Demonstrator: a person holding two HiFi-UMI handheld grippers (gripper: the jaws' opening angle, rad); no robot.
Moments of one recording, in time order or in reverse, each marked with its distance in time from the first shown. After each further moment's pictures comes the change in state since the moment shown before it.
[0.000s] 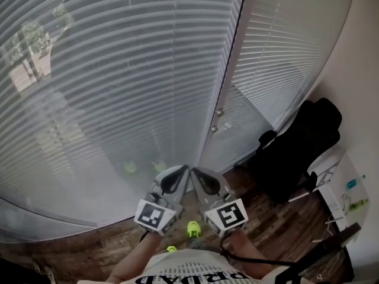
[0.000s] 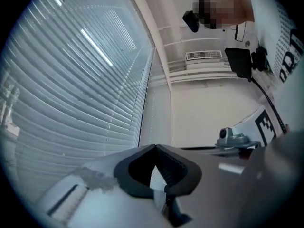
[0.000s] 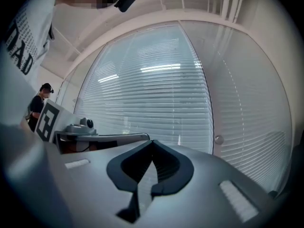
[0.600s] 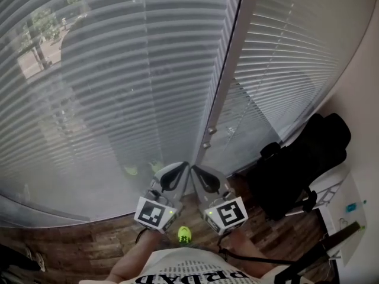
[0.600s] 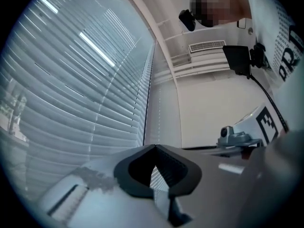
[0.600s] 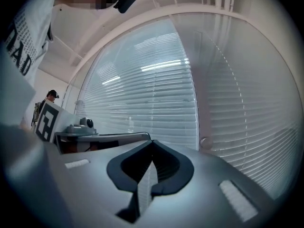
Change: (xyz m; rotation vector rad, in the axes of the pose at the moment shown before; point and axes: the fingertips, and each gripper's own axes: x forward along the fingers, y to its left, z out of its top) left arm 0.097 0.018 -0.024 0.038 -0.023 0.096; right arm 0.031 -0.097 -0.014 0.001 0.002 0.093
